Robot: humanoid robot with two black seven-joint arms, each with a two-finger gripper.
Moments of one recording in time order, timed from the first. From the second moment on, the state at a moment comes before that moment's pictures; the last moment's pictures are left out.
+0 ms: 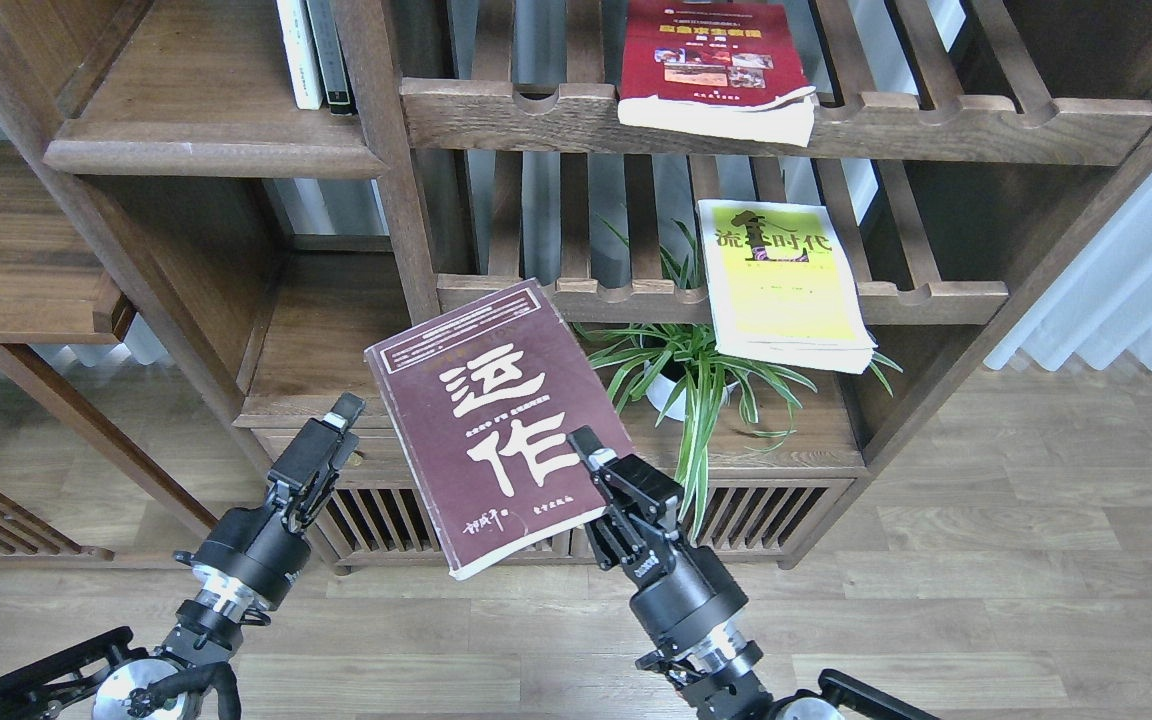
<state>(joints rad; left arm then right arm) -0.23 0.42 -0.46 -1.29 -0.36 -0.49 -0.46 0.02 -0.11 0.56 1.40 0.43 0.58 0.28</state>
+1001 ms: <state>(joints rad) -0.29 0.38 -0.28 -1.30 -0.36 -0.49 -0.46 0.01 -0.02 0.55 1.28 0.43 0.58 0.20</state>
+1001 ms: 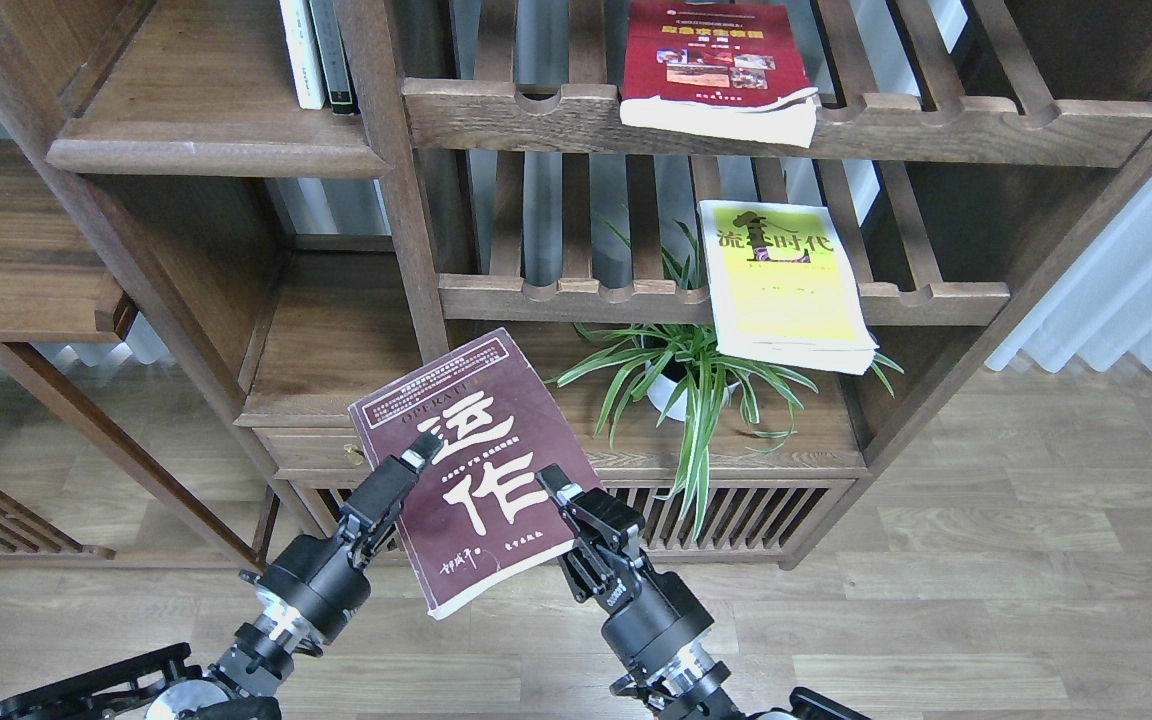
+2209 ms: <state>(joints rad) -0.30 0.37 -0.25 -1.30 -0.31 -0.49 -0.47 0.05 0.01 0.55 1.22 0.44 0.58 0.21</state>
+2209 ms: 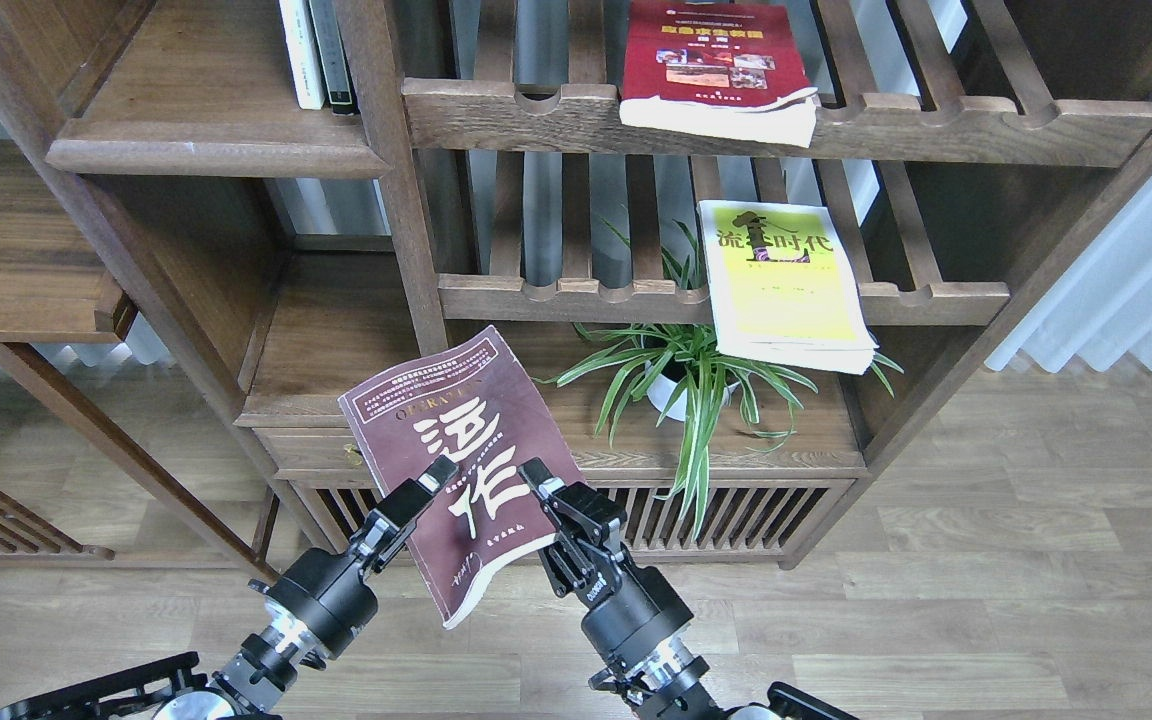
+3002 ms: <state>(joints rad) -0.29 0.39 -0.25 -1.29 -0.31 -0.49 -0.47 0.05 0.02 0.58 1.19 0.43 0.58 0.20</state>
